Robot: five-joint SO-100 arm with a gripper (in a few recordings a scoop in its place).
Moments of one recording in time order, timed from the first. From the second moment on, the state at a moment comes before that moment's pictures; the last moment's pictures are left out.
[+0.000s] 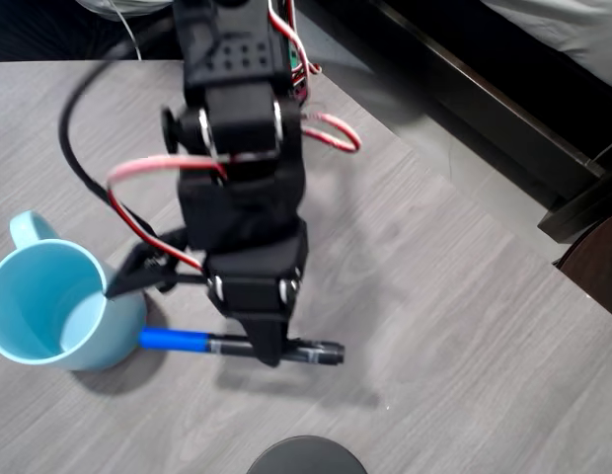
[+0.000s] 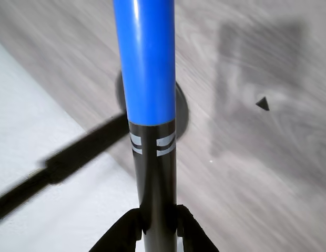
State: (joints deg) arm -4.4 101.3 78.8 69.9 15.2
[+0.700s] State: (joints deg) arm 17.6 117.9 92.4 50.8 42.1
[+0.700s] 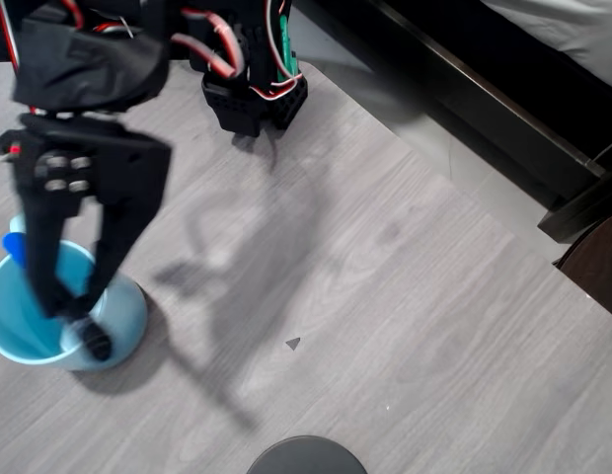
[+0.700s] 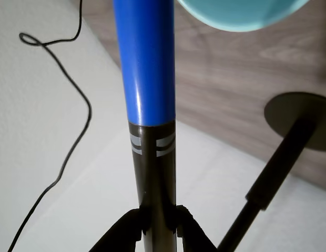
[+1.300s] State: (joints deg) arm 20.0 125.2 117.2 28.7 51.0
